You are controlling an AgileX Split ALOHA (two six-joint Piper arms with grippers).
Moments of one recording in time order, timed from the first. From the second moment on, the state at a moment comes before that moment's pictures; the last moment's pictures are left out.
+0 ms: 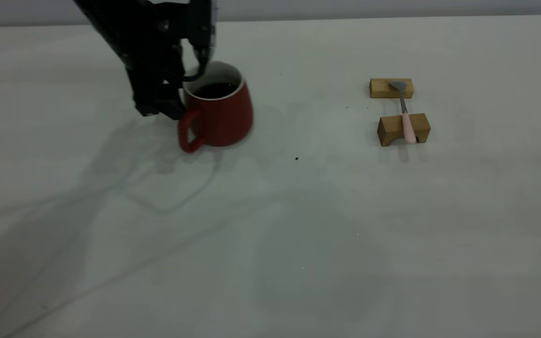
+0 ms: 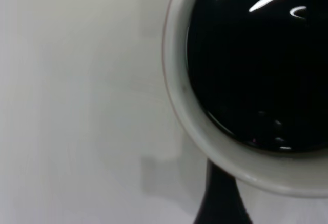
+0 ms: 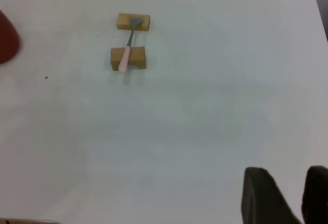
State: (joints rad) left arm -0.29 2.37 -1.48 -0.26 0.33 1.46; right arm -0.07 0.02 -0.47 0.10 1.13 -0.13
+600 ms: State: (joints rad) left arm -0.21 1.99 -1.48 -0.26 0.68 1.17; right arm -0.07 0.02 -0.47 0.10 1.13 -0.13
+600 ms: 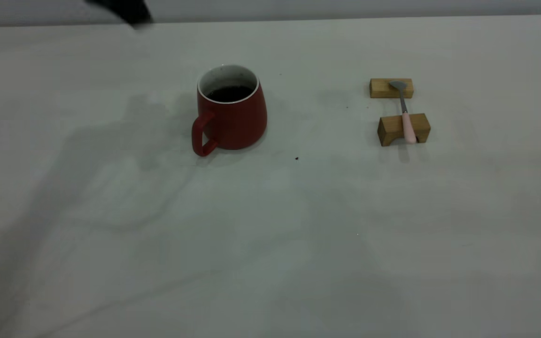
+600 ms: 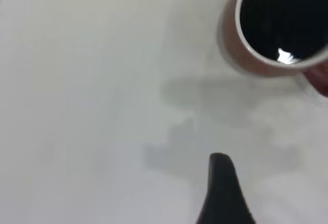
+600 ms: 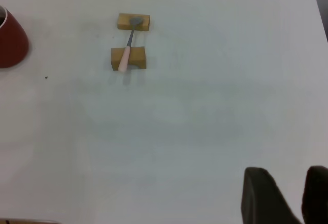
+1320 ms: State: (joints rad) left arm -0.06 1.40 -1.47 -0.14 1.17 0.38; right arm -0.07 0.02 -0.47 0.10 1.13 -0.13
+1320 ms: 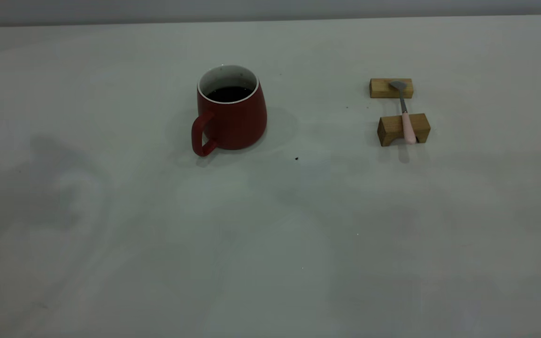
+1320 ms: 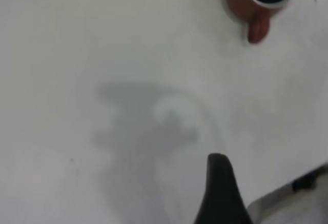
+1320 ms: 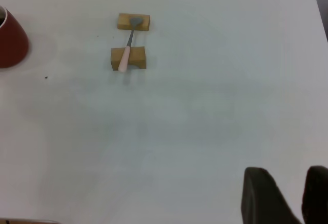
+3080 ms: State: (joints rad) left arm 0.03 -0.02 -0.49 0.04 1.13 -0.03; right arm -0.07 0.02 -0.47 0.10 1.13 -0.13
